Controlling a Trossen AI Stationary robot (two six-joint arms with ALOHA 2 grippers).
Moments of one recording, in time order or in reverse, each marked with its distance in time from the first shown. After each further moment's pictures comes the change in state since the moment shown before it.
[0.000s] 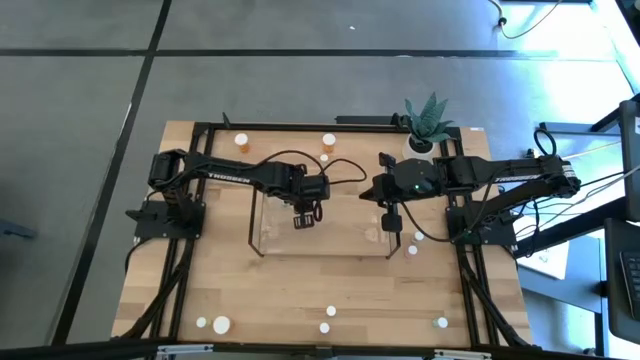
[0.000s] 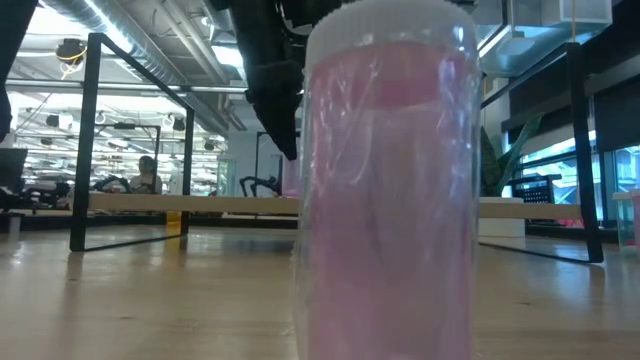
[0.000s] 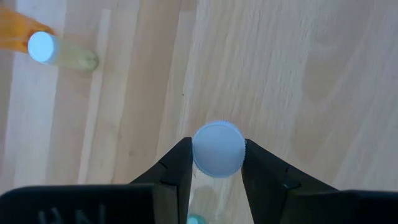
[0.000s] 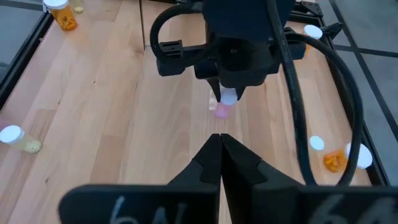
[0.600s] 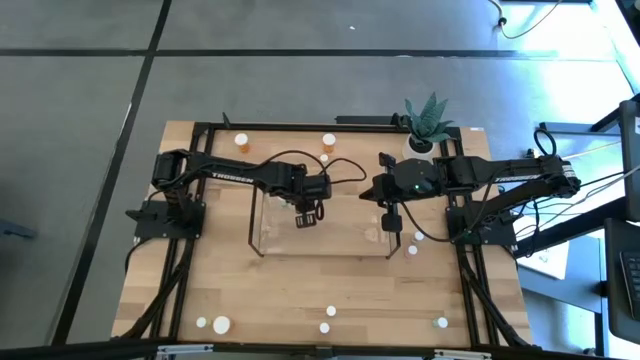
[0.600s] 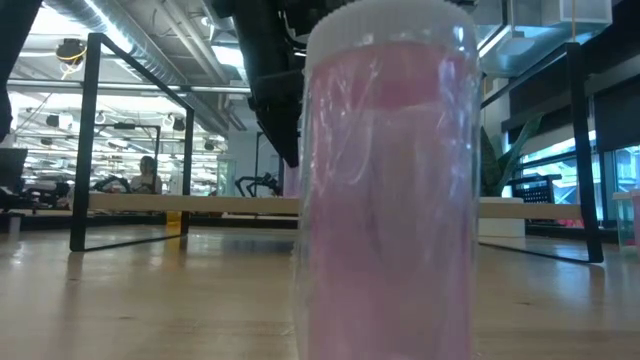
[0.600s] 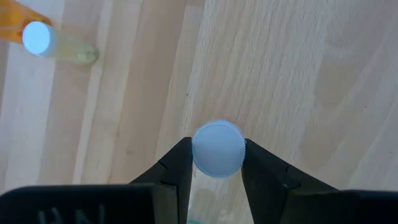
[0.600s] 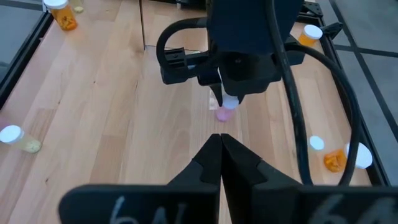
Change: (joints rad) left arm 0.008 0.023 -0.002 0.014 -0.001 -0.030; right arm 0.000 0.000 0.000 0.000 0.000 0.000
